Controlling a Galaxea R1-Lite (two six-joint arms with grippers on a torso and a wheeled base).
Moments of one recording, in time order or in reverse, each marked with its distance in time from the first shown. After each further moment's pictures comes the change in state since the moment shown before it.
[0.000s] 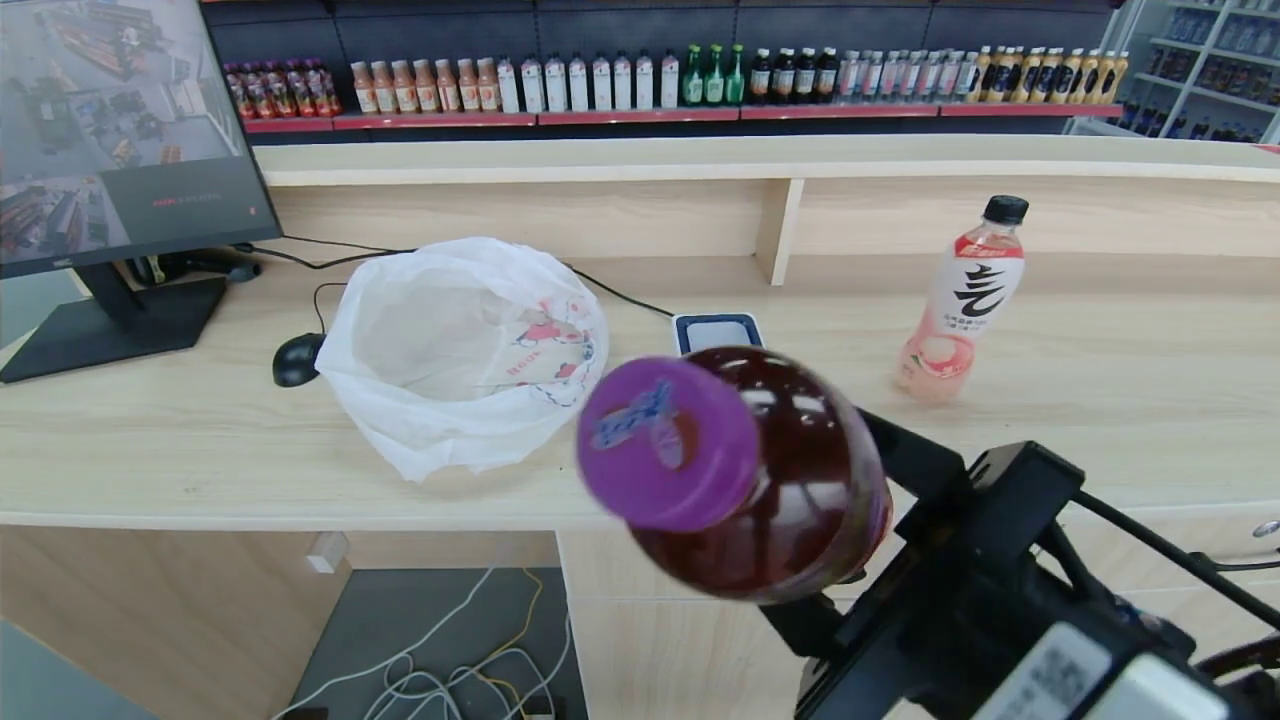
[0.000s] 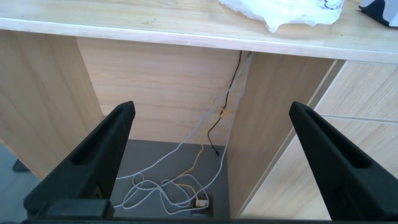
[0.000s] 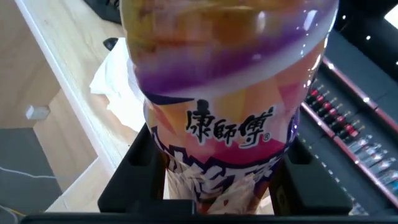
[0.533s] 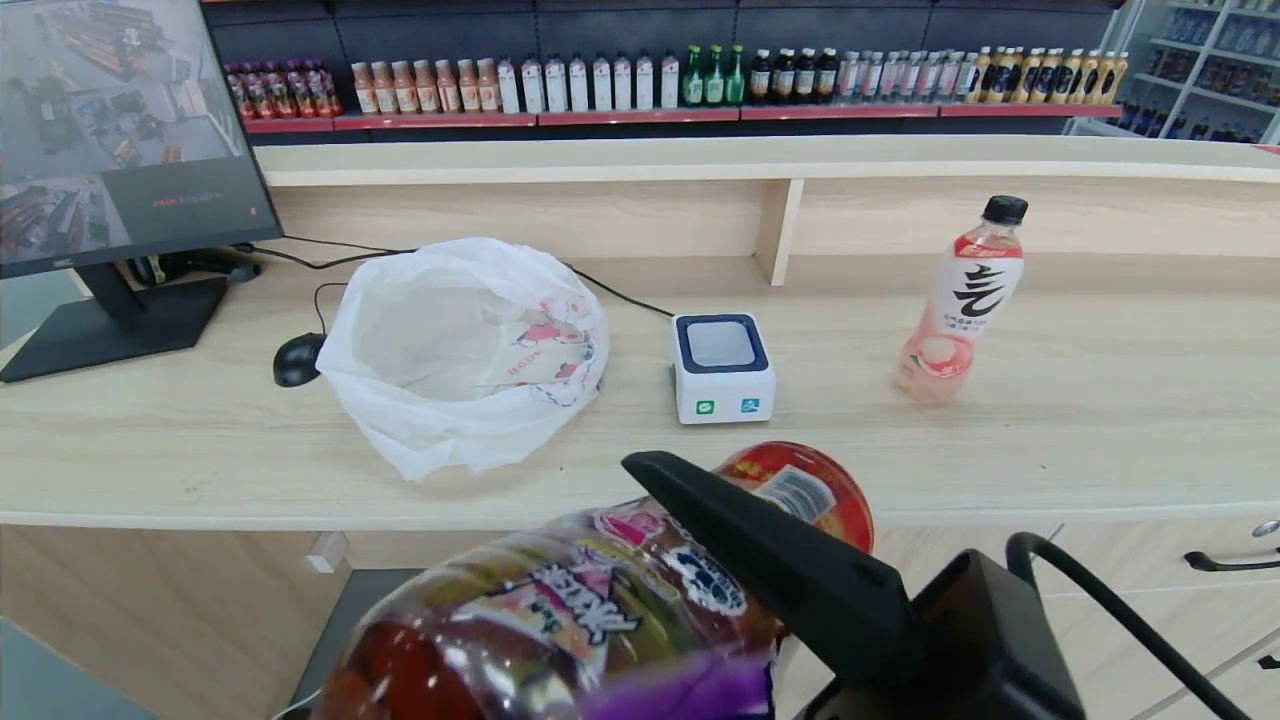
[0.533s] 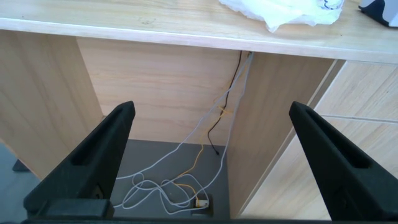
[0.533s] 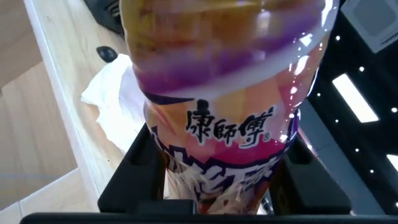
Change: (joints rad) left arm 0.000 0.000 0.000 0.000 0.000 0.000; right arm 0.209 0.076 -0.061 -0.070 -0.120 -0.381
